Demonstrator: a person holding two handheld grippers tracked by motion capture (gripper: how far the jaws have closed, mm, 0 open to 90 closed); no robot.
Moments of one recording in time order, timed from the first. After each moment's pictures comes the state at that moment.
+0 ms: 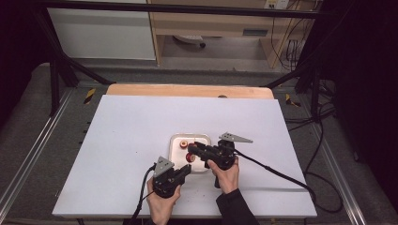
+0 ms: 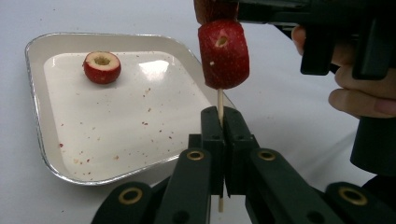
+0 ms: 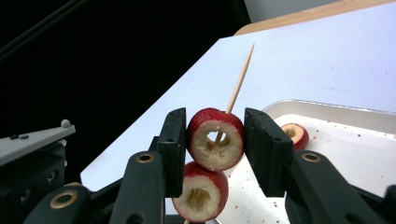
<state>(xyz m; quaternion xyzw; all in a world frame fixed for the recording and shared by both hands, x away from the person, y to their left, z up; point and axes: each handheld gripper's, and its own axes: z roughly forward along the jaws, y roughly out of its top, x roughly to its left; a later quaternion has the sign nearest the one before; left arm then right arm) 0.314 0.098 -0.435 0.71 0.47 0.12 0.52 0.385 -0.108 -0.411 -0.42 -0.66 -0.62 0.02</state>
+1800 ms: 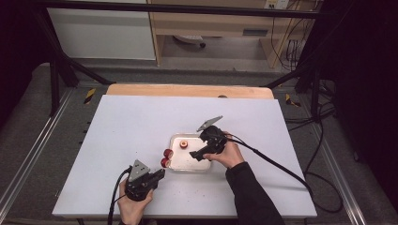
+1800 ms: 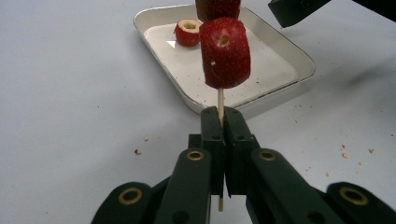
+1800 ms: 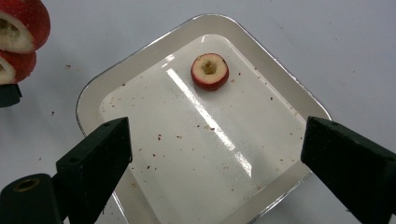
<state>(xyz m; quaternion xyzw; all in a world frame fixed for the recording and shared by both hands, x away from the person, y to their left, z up) 0.308 0.172 -0.443 0.75 0.44 0.16 0.46 0.445 -0.083 -0.397 -0.30 -0.89 -0.32 -0.08</state>
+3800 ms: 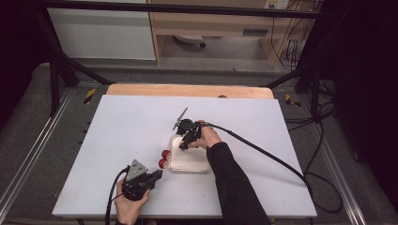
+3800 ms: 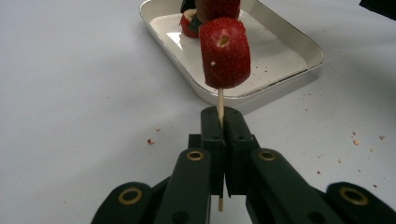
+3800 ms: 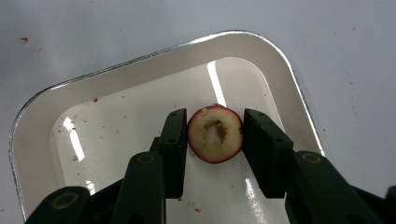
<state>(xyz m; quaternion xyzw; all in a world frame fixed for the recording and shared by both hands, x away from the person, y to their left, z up) 0.311 0.181 -0.447 0.76 0.44 0.16 0.45 0.502 -0.013 -0.416 -0.17 -0.96 -0.20 -0.03</state>
